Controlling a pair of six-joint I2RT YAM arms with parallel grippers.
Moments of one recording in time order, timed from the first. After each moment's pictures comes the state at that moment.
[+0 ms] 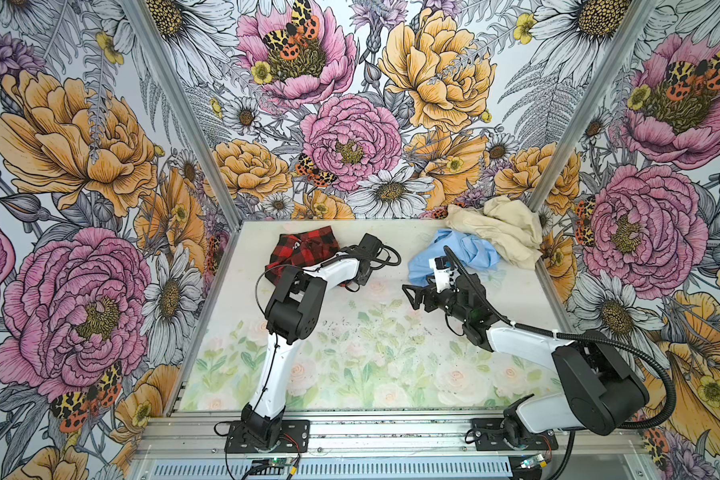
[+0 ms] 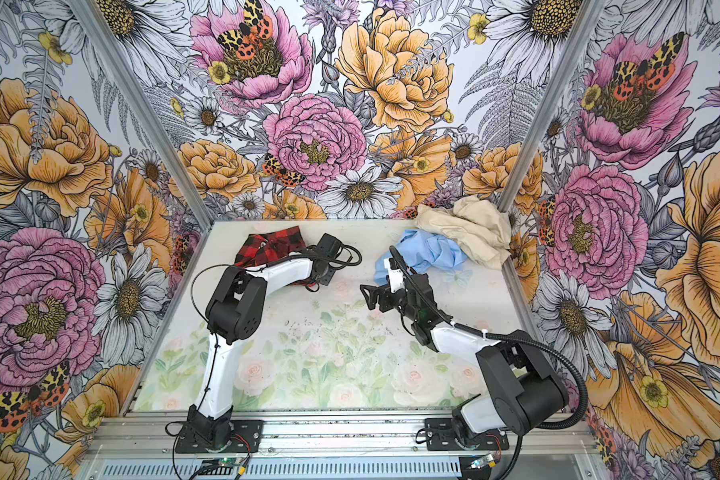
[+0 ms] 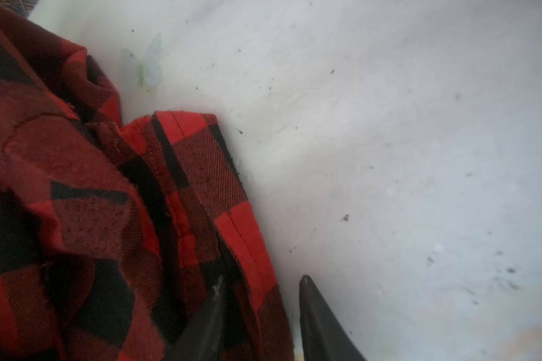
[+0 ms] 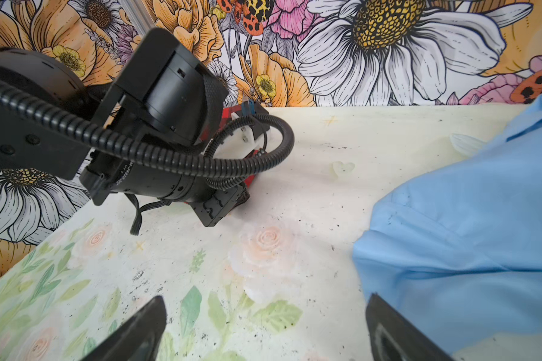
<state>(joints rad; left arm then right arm) -0.52 2.25 1.71 -0.57 -0.43 -0.01 0.44 1.43 0.58 0.52 -0.26 0.26</state>
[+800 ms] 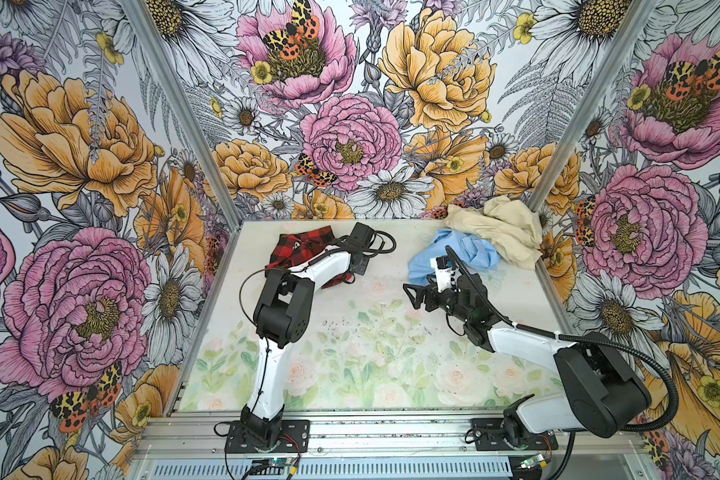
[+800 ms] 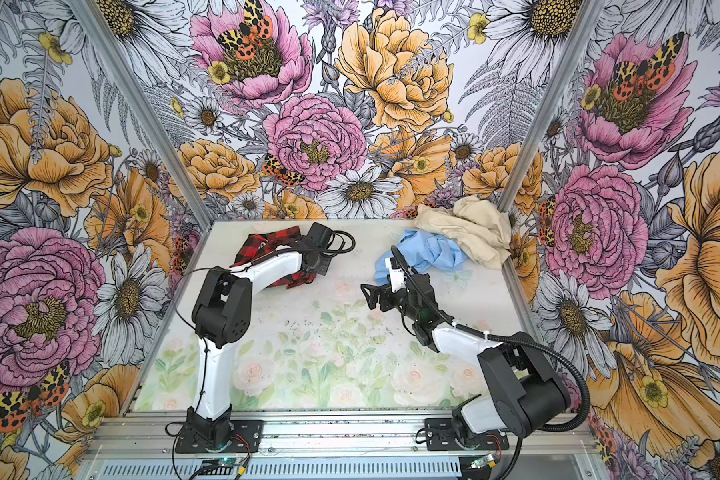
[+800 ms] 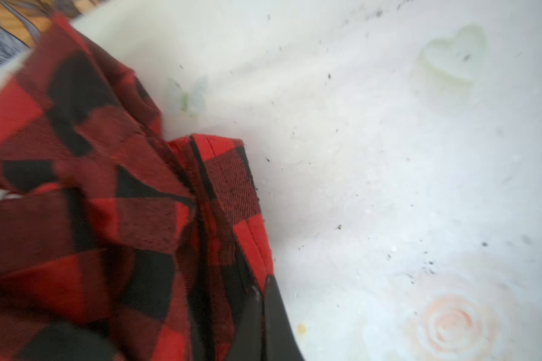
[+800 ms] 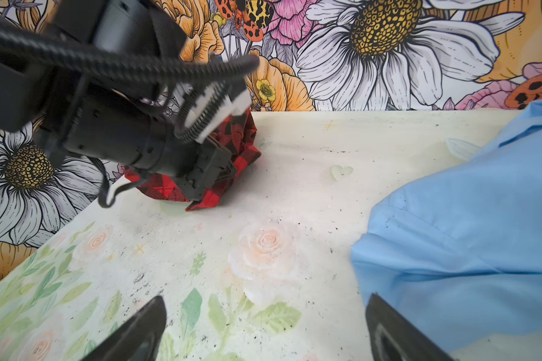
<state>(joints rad) -0.47 2.09 1.71 -0.58 -0.32 -0.08 0.43 1.42 0.58 0.52 -0.26 0.26</state>
